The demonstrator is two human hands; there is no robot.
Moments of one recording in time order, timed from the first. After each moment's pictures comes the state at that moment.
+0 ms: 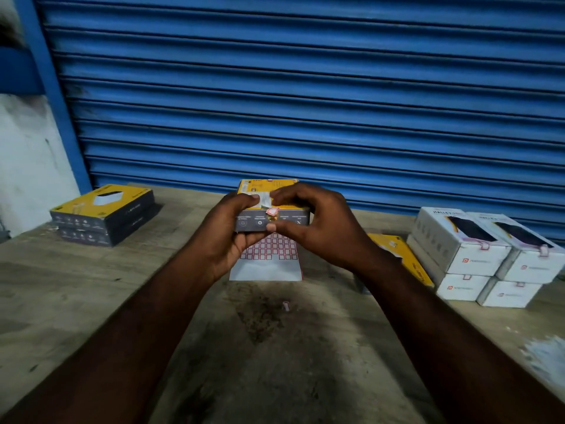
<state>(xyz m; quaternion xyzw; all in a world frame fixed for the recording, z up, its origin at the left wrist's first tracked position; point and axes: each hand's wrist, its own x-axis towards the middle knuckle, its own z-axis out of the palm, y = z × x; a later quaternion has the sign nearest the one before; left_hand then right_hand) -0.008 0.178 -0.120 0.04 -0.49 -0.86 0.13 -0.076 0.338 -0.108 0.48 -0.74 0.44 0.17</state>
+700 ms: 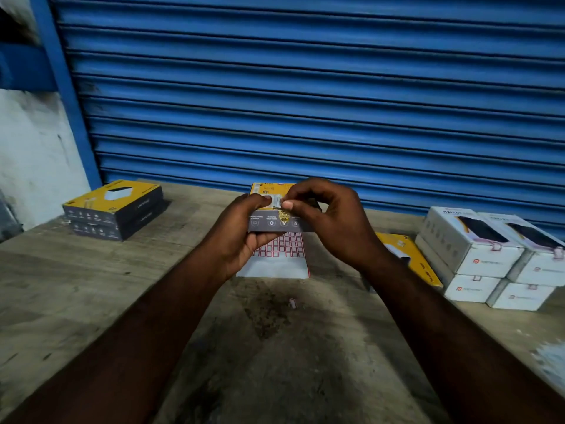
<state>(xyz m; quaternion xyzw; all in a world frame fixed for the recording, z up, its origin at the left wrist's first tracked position) -0.011 0.182 -0.126 0.07 -0.51 -0.85 0.13 -0.075 0.335 -0.108 0.47 -0.69 0.53 0.14</state>
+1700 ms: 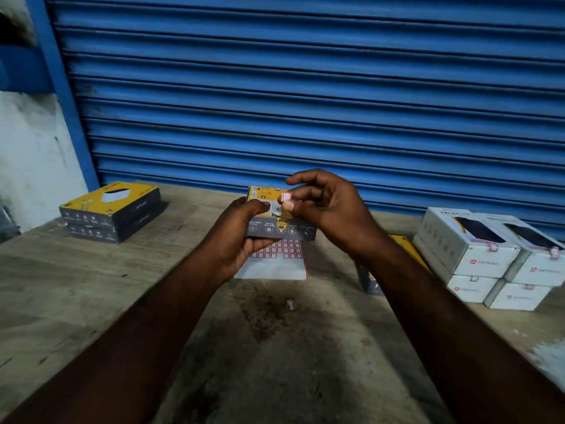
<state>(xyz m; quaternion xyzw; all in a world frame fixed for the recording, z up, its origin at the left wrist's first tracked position) -0.018 0.177 -0.134 0.07 -0.55 -0.82 0.14 -0.067 0.338 -0.093 0.39 -0.67 0.63 -0.03</state>
